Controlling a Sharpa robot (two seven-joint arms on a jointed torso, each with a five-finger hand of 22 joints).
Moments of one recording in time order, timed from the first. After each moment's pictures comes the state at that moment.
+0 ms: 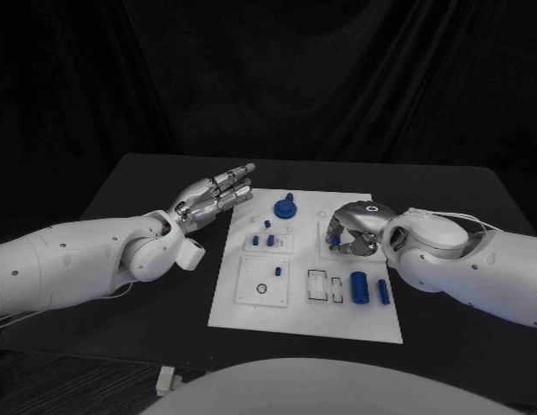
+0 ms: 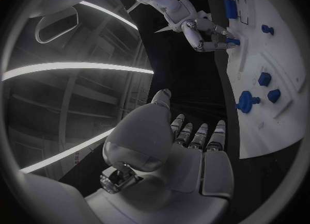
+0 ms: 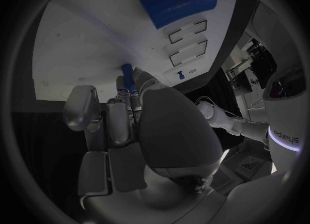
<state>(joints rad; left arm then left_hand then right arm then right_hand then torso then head) 1.08 -0.91 -0.22 1.40 -0.20 0.04 0.66 1.42 0.23 -0.20 0.17 0.51 0.20 0.00 0.03 0.03 0.00 0.04 0.00 0.00 0.00 0.17 0.00 0.00 0.16 0.03 0.29 0.02 0.07 1.18 -0.69 -0.25 1.46 -1.62 -0.24 -0.12 1.56 -0.09 0.26 0.16 0.22 1.12 0.13 0.12 0.11 1.21 0.07 0.10 0.06 1.47 -0.01 1.33 1.25 0.09 1.43 0.09 1.08 1.31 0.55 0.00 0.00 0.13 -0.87</state>
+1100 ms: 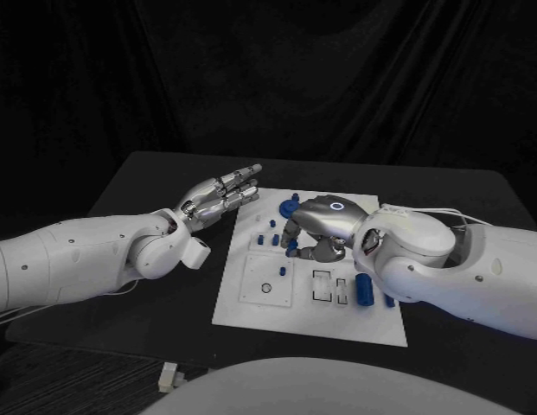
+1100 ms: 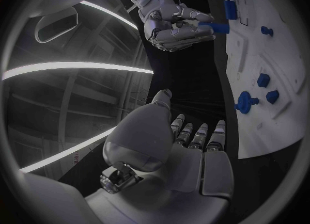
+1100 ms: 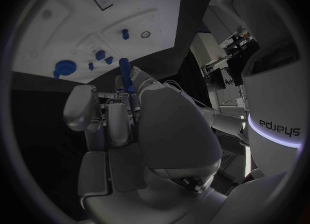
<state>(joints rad) 1.07 -0.92 -0.22 1.41 -0.20 0.04 0.65 1.43 0.23 -0.19 0.16 0.52 0.21 0.00 0.03 0.03 0.00 0.04 0.00 0.00 0.00 0.17 0.00 0.00 0.16 0.04 0.29 0.02 0.07 1.25 -0.62 -0.25 1.70 -1.63 -0.25 -0.13 1.58 -0.08 0.27 0.15 0.19 1.13 0.12 0.11 0.11 1.23 0.09 0.10 0.07 1.47 -0.02 1.32 1.24 0.09 1.43 0.09 1.08 1.31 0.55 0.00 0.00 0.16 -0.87</state>
